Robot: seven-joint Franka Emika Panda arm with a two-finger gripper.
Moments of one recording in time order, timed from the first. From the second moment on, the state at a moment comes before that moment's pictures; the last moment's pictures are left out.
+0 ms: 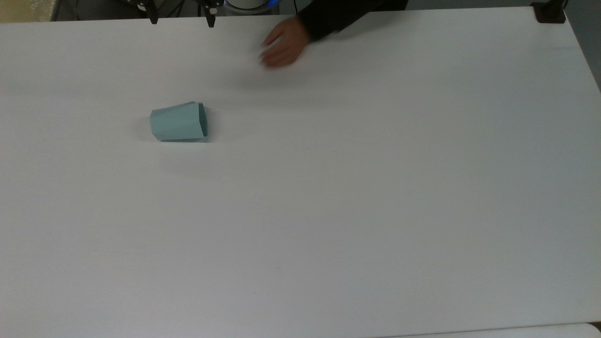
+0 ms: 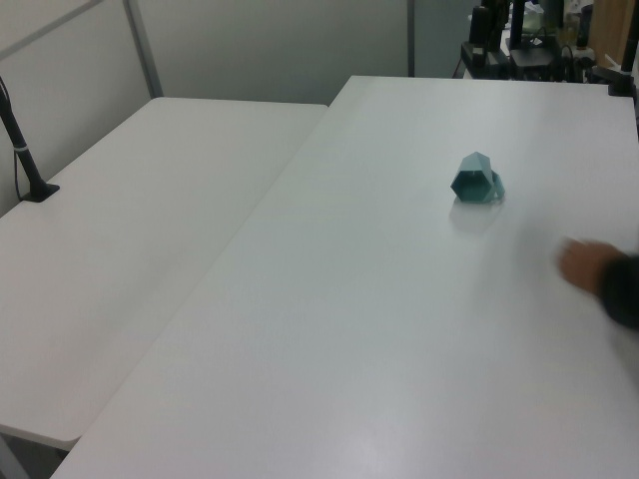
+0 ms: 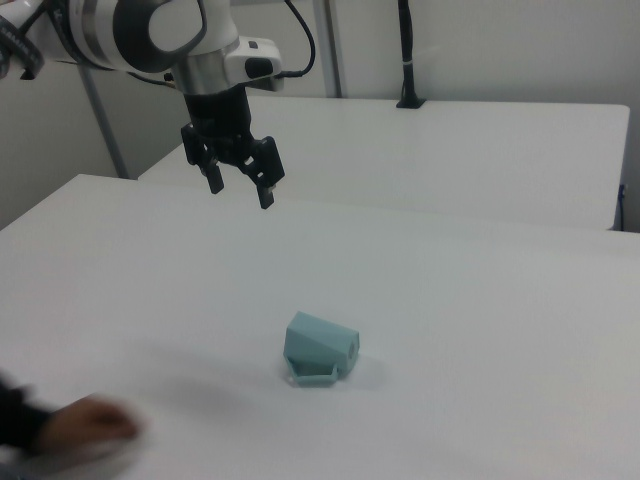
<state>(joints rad) 0.15 -0.07 -0.10 -1.70 0.03 1.69 0.03</state>
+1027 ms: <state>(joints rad) 0.14 -0.07 -0.10 -1.71 0.03 1.66 -0.03</state>
